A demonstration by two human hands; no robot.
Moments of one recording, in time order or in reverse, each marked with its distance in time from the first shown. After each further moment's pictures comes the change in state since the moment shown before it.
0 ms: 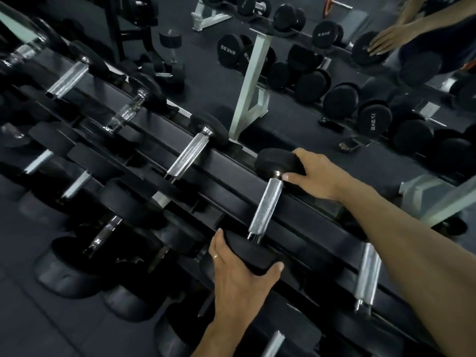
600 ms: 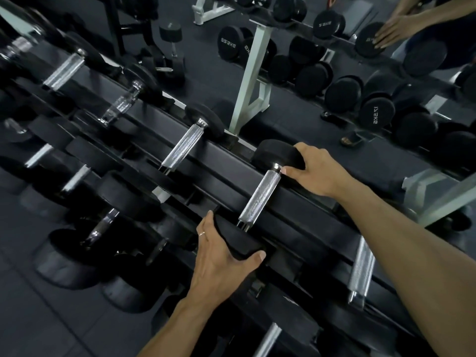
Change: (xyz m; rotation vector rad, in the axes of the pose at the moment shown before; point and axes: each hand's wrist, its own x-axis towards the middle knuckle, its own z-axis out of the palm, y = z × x) left_hand 0.020 -0.003 -0.021 0.124 -0.079 0.087; right_hand -0.008 0.011 0.007 0.082 0.100 -0.001
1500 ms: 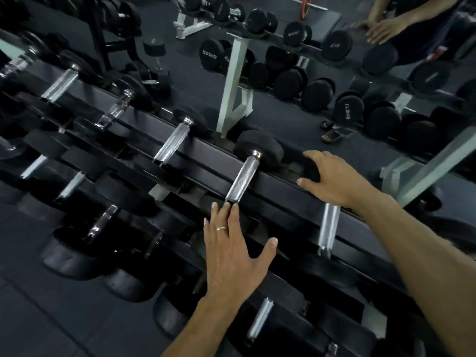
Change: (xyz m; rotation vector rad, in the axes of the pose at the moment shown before) left_hand -0.075 0.036 0.030 0.327 0.157 0.294; right_hand -0.116 0.028 -0.028 -0.252 0.050 0.070
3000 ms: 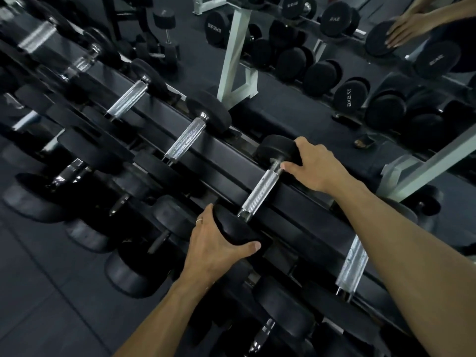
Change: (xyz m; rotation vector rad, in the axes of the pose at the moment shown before) left_hand -0.049 0.081 0.100 -0.194 -0.193 -0.419; right_hand -0.023 0.120 0.000 0.072 -0.057 -0.076
